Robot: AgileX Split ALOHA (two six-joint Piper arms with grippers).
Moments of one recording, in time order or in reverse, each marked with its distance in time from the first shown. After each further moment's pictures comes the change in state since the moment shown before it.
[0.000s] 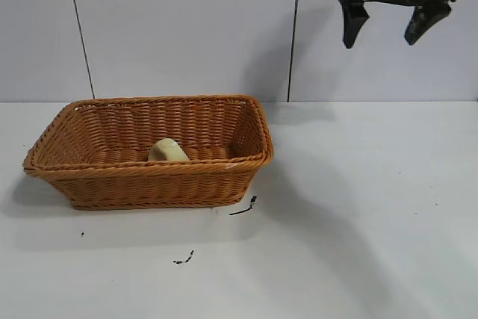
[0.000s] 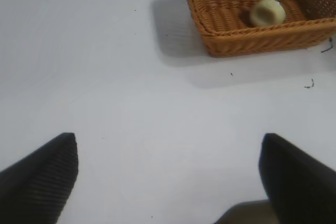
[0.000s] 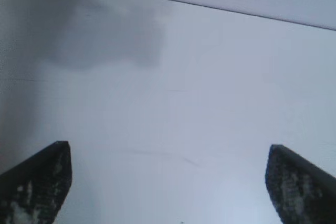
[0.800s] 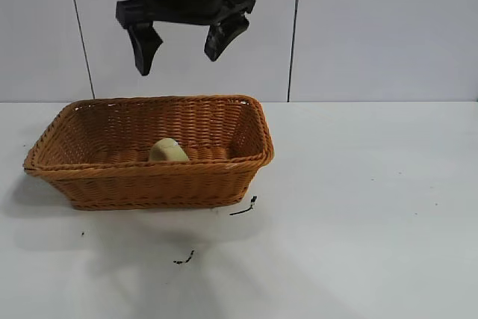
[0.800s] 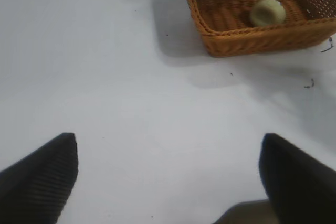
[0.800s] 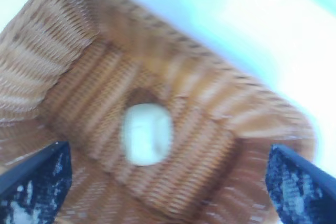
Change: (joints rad) left arm 0.000 0.000 0.000 0.000 0.000 0.000; right arm 0.431 0.000 0.000 0.007 -0.109 0.007
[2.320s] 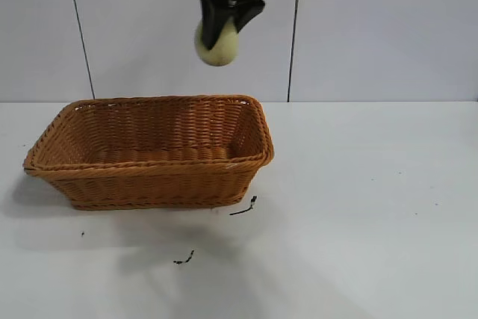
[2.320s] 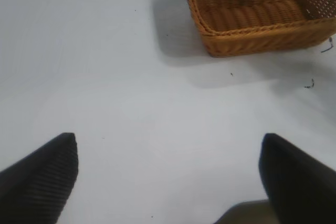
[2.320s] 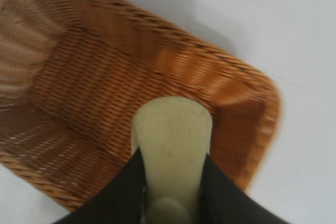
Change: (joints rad) left arm 0.000 0.000 0.000 0.000 0.000 0.000; right arm 0.199 0.089 0.003 0.069 -0.003 0.019
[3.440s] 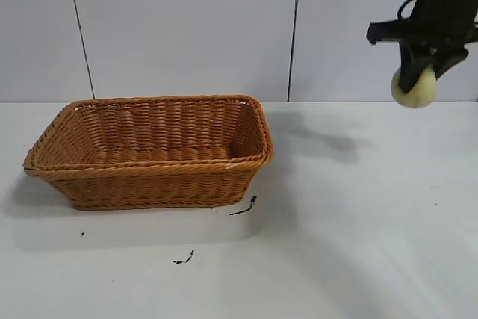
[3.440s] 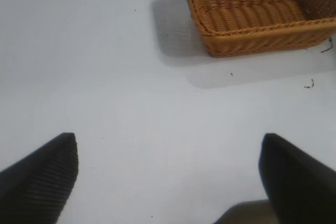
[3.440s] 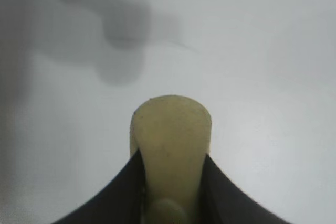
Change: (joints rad) left arm 0.000 0.000 0.000 0.000 0.000 0.000; right arm -0.578 -0.358 0.405 -0.025 0.034 -0.001
